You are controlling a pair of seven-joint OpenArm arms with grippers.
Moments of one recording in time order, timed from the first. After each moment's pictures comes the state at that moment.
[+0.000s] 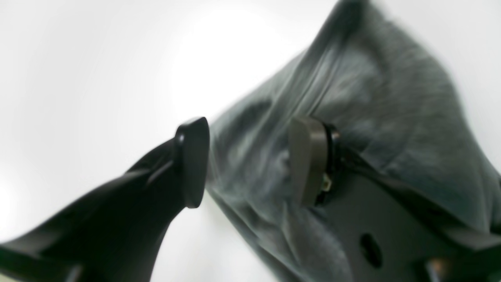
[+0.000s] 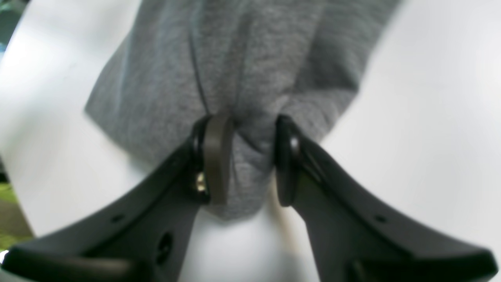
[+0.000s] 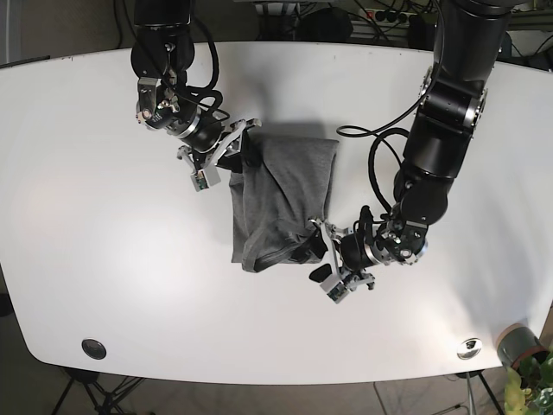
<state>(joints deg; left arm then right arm) -35.6 -12.5 27.8 48.5 -19.4 -37.6 15.5 -6.8 -1.4 4.1 88.0 20.6 30.8 -37.3</state>
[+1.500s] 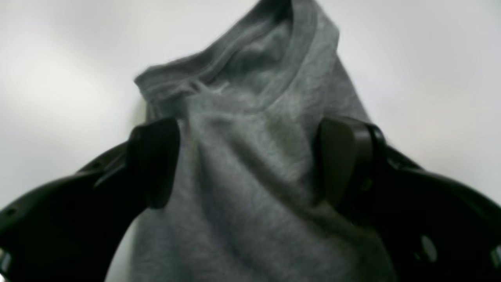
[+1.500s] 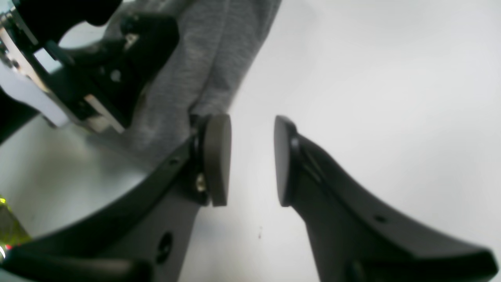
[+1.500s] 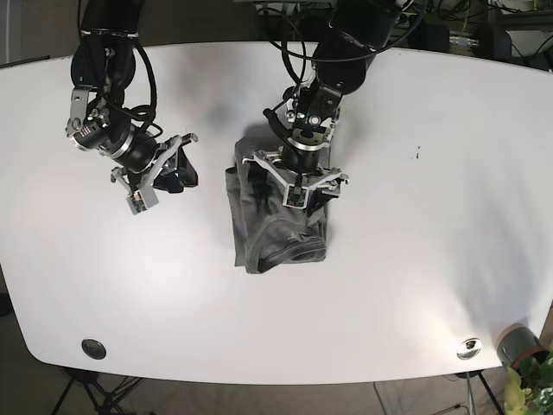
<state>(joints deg) 0.4 4.3 25.0 76.7 0.7 15.2 7.1 -4.9 11.0 12.1 102.3 32.2 30.8 -54.7</state>
